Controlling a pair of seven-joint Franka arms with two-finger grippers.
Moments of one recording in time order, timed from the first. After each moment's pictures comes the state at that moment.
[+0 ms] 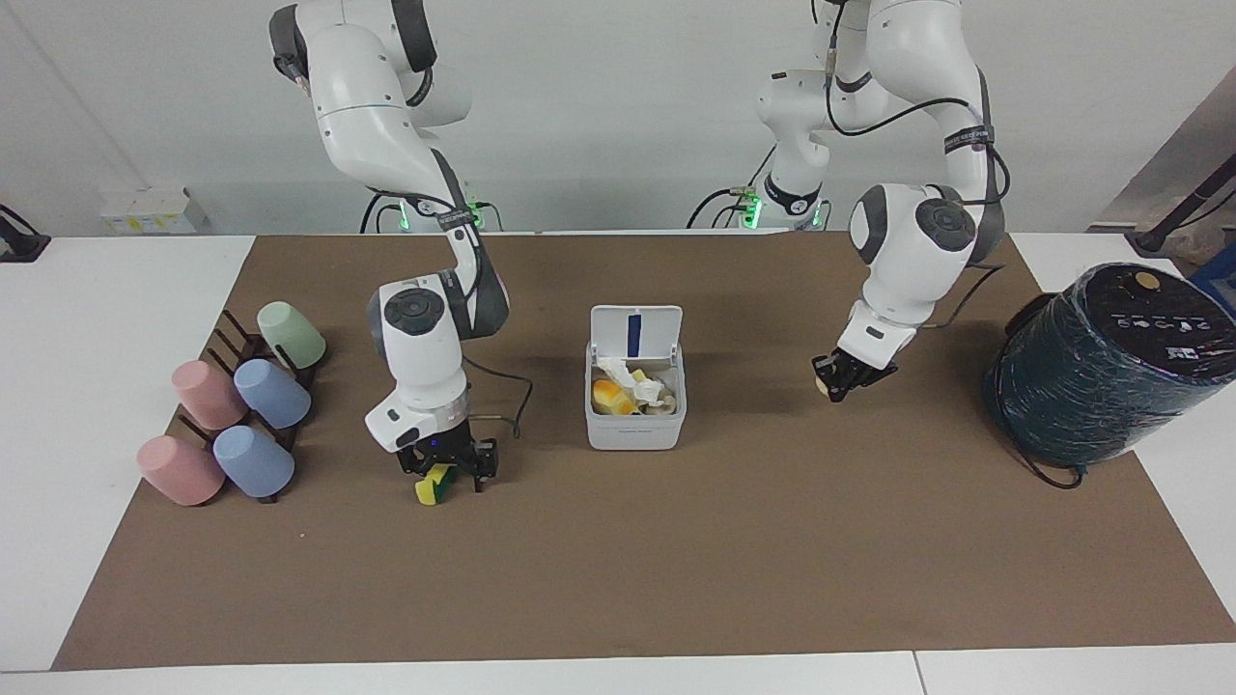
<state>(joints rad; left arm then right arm) -0.15 0.16 -0.07 -1.97 -0.06 2.21 -0.17 0.13 0.50 0.08 -1.83 -0.23 2.56 0.45</state>
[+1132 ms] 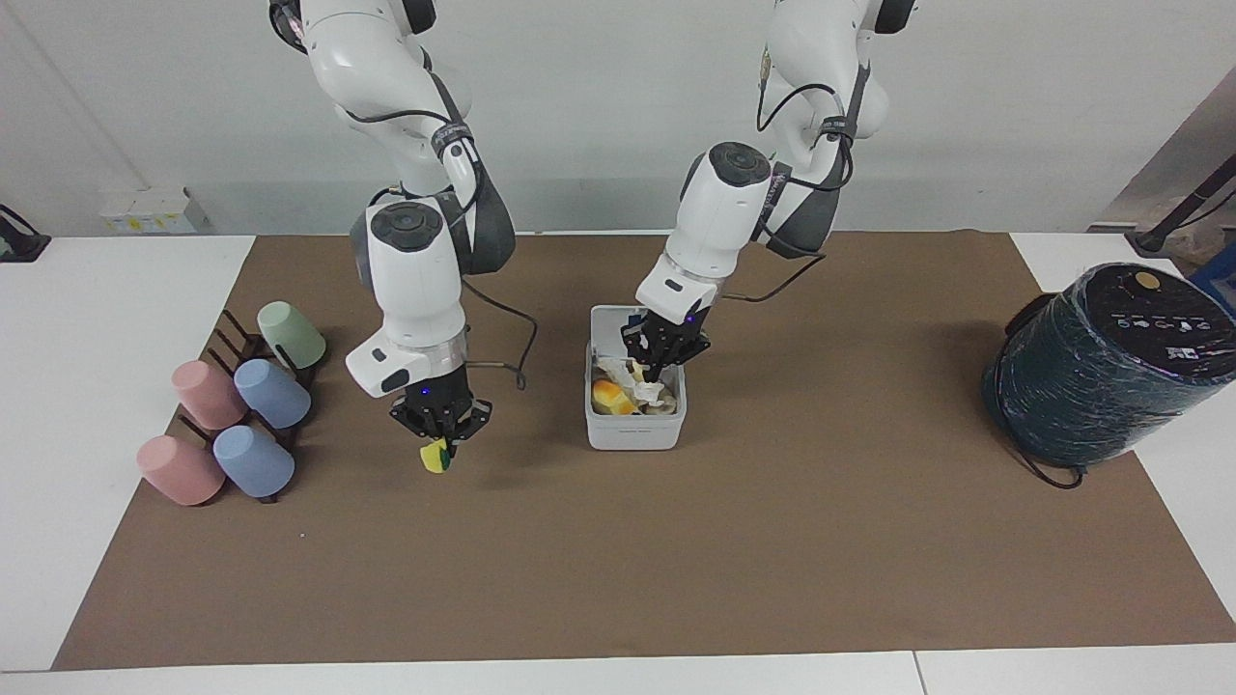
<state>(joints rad) -0.53 0.26 -0.08 -1.79 -0.14 2.32 -0.59 0.14 0.35 0.14 -1.67 -0.19 2.23 0.46</state>
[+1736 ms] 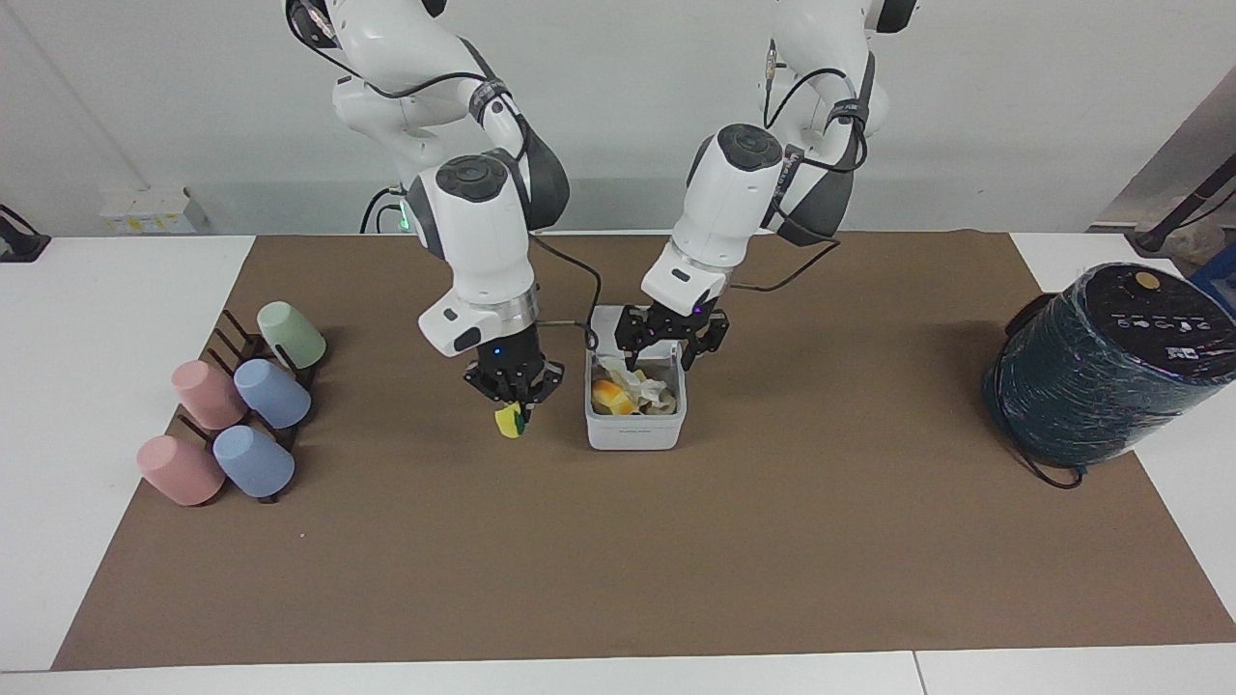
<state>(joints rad) -0.53 0.25 -0.06 -1.67 -0.14 2.15 -0.59 0.20 0.33 0.23 -1.65 -0.16 2.19 0.63</state>
